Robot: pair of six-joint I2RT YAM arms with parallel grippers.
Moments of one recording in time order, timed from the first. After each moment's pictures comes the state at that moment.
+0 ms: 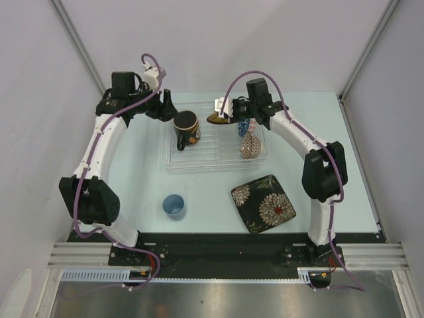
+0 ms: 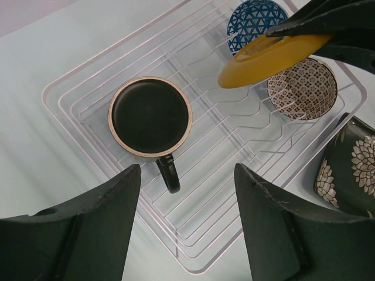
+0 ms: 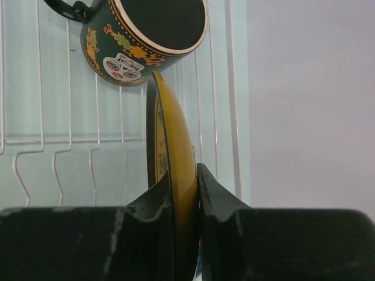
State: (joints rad) left arm -0.08 1.63 1.65 -0.65 0.58 0.17; right arm 0.44 1.98 1.76 -0.34 -0.61 -1.15
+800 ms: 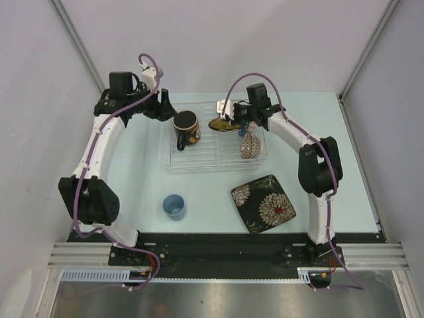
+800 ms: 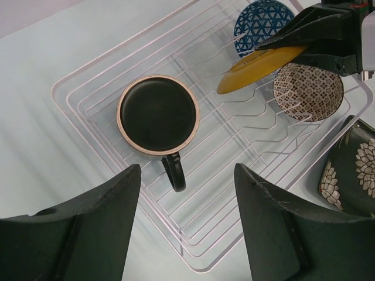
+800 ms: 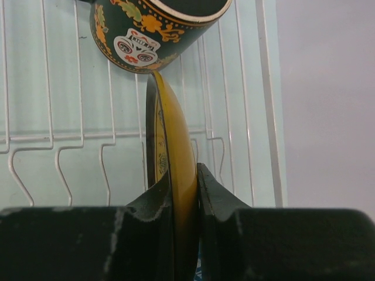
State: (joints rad) left arm -0.06 1.63 1.65 -0.65 0.58 0.17; right arm 0.42 2.07 1.75 -0.30 -0.65 -1.09
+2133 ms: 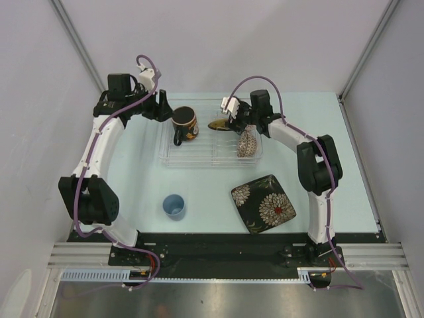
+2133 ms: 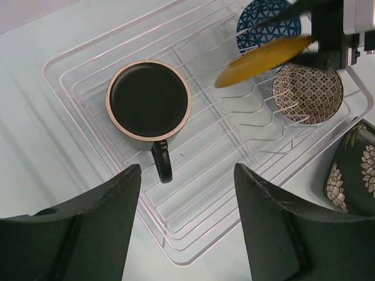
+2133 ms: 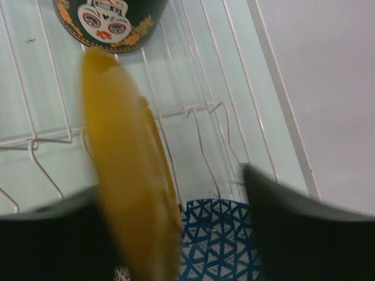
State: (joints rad) left arm -0.04 1.63 1.62 -0.62 0.59 0.16; right arm 0.39 2.09 1.62 -0.02 -0.57 -0.82
